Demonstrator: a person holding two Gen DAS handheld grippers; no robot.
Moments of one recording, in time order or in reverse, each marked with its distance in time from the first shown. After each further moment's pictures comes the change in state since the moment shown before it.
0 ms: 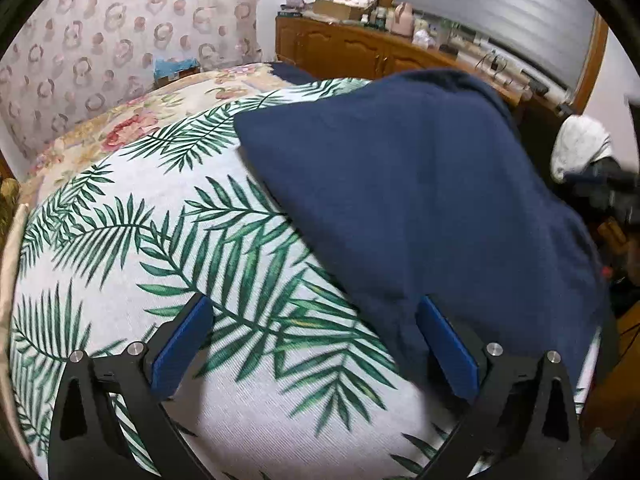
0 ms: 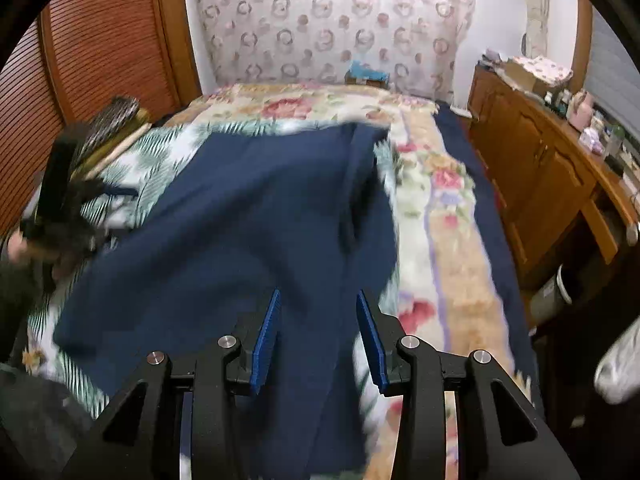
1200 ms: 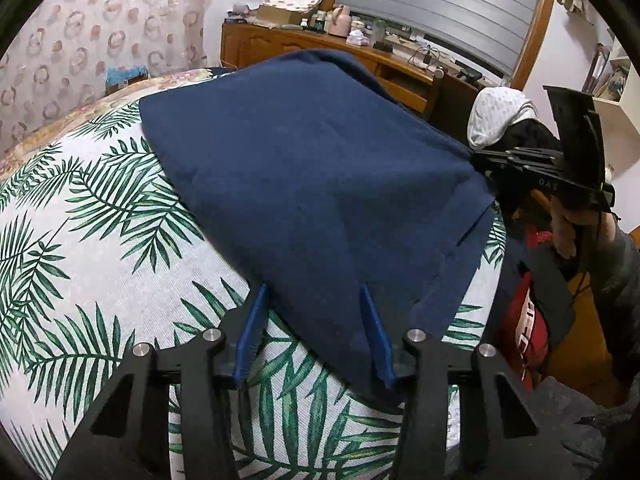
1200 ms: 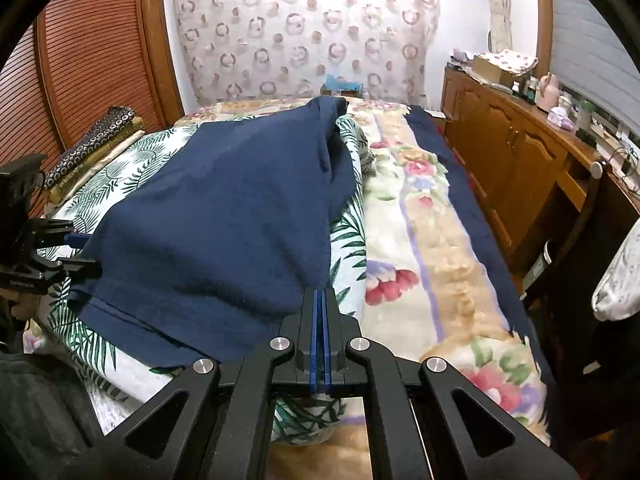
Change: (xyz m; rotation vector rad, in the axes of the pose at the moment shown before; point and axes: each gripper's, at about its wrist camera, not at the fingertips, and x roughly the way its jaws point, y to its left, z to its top) left arm -0.053 -0.087 -0.070 0.058 -0.004 -0.171; right arm -0.033 -0.010 -0.070 0.075 -0.095 -0.054
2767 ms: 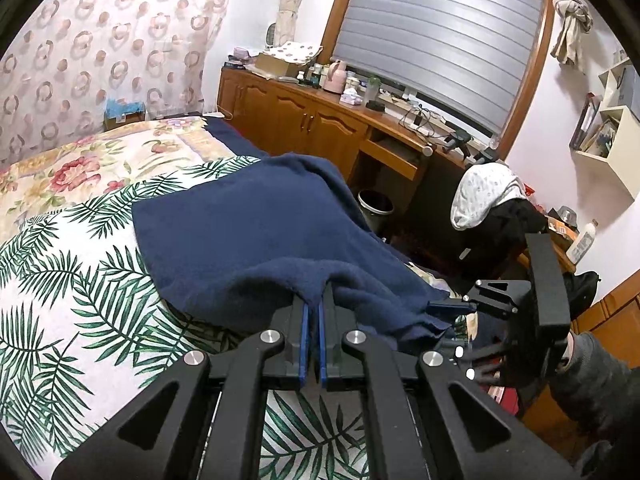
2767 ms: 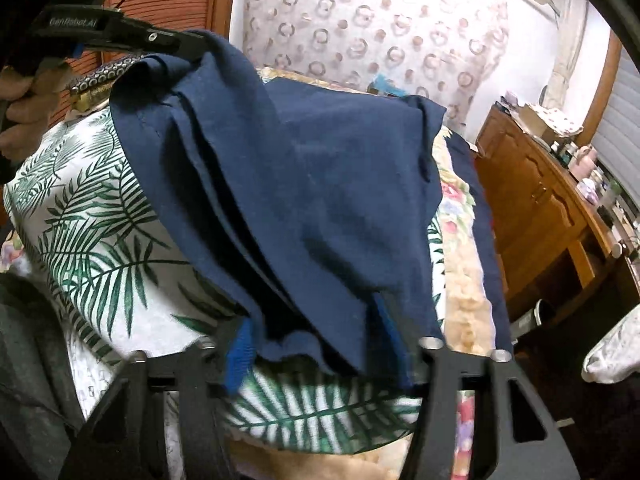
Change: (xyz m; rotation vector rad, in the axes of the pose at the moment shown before) left arm -0.035 0.004 0.083 -0.046 -0.183 -0.063; right arm 0.020 0.080 -0.019 -0.298 0.041 -0.011
